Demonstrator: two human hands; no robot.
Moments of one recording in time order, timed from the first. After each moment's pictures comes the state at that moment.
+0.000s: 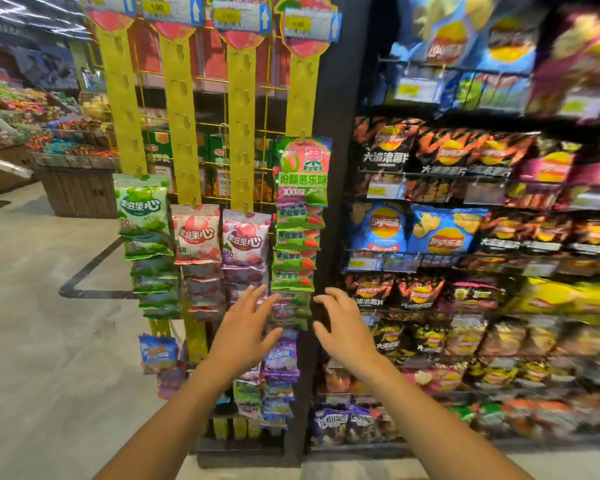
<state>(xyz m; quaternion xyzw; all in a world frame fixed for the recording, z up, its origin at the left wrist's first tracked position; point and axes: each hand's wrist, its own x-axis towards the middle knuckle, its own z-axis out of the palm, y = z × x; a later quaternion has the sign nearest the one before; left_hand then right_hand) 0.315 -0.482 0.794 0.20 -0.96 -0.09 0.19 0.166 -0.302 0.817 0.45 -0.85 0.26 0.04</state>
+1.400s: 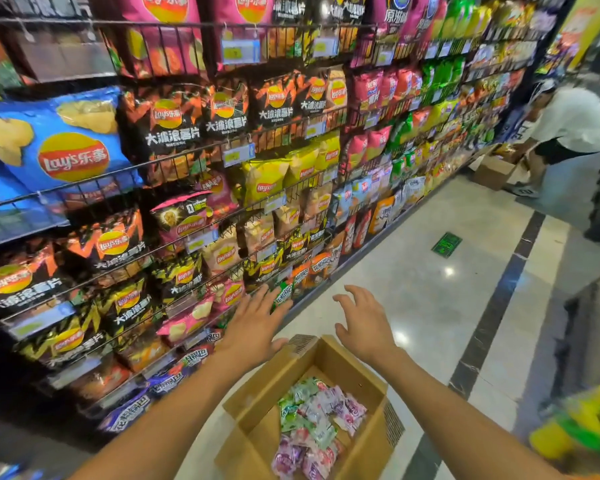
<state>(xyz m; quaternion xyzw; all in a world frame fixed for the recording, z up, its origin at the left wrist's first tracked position) -0.062 -0.026 0.622 -0.22 -0.98 -0.04 0.00 -0.049 0.231 0.645 0.05 -0.99 0.09 0.02</state>
